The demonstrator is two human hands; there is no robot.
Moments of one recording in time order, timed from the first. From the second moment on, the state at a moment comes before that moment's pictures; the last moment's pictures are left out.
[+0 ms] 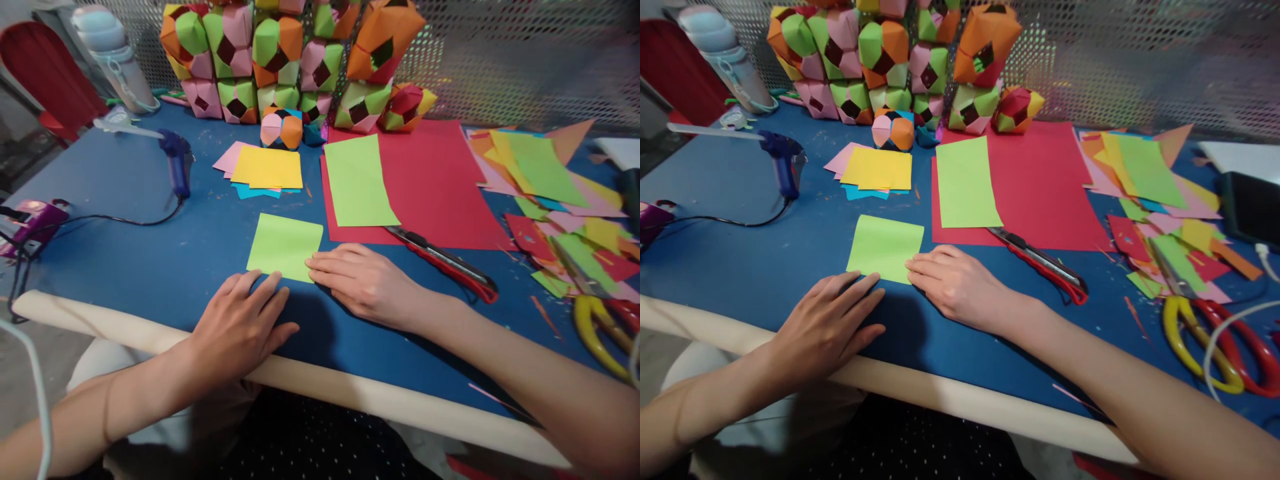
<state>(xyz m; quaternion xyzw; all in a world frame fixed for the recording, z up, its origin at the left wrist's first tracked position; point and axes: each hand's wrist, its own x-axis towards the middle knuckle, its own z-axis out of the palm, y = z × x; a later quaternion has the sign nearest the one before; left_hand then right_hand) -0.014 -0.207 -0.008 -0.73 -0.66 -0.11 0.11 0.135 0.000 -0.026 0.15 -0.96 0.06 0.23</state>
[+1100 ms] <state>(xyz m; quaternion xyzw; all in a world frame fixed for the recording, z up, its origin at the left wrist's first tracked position) 0.017 -0.181 -0.008 -0.67 -0.74 -0.05 0.06 0.143 0.002 -0.015 0.11 -0.98 0.03 0.16</state>
